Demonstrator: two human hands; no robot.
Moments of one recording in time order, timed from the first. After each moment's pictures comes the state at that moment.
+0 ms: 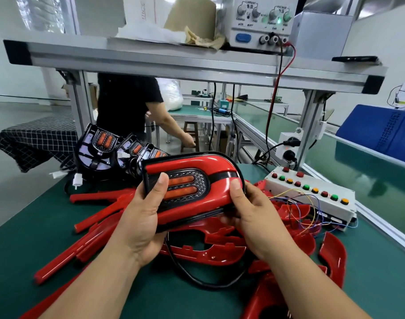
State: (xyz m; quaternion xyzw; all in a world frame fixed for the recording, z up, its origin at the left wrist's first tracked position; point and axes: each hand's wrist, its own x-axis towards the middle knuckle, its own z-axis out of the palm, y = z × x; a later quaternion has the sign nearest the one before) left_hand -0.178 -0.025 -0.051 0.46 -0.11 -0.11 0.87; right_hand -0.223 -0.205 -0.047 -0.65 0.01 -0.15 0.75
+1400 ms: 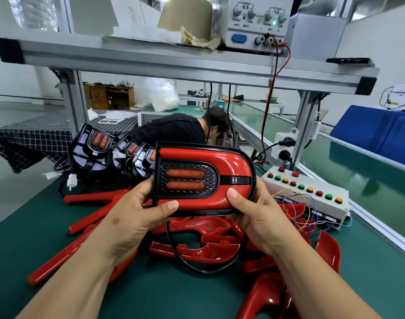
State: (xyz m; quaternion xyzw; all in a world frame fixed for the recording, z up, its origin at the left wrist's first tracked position) left_hand -0.172 -0.003 -0.048 0.61 -0.25 -0.10 0.74; right_hand -0.219 -0.226 -0.050 -0.54 -0.08 -0.11 0.83
